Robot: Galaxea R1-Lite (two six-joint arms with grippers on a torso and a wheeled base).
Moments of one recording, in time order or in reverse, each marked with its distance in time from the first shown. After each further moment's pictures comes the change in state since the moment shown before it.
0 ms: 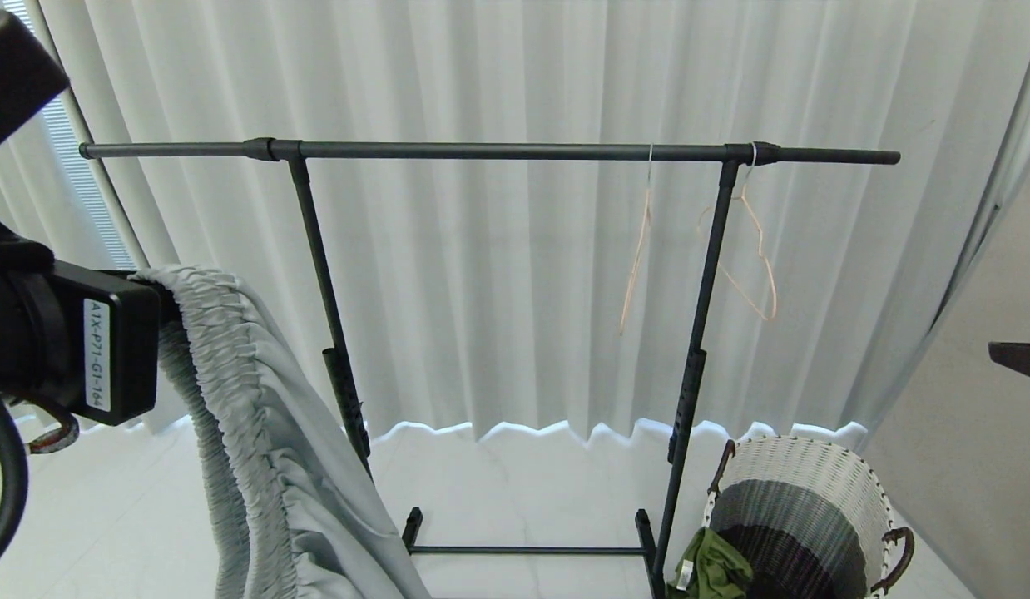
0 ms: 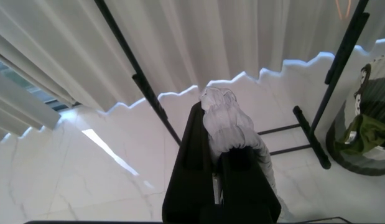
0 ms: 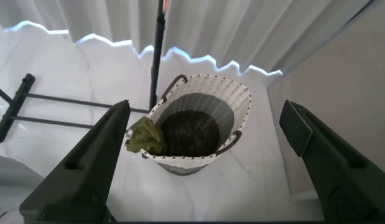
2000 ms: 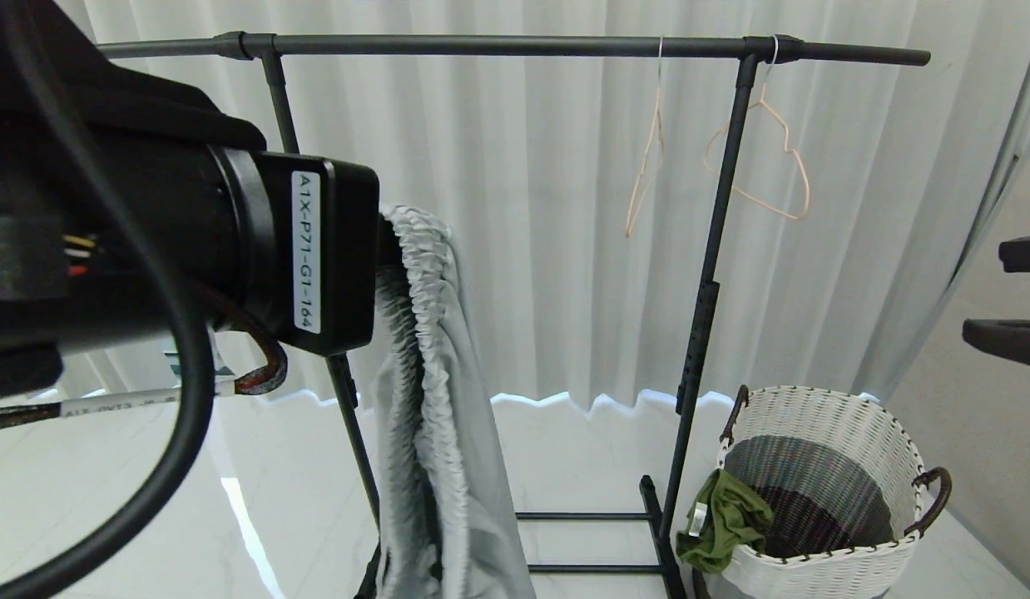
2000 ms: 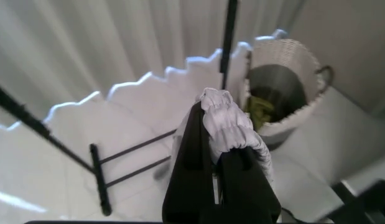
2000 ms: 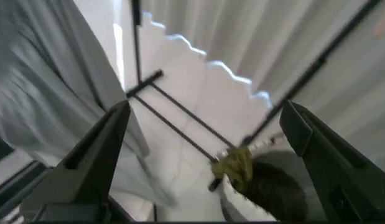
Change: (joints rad) left arm -0.196 0.218 -0.281 0.011 -0.165 -0.156; right arm 0.300 -0.001 -0.158 0.003 0.370 -0.069
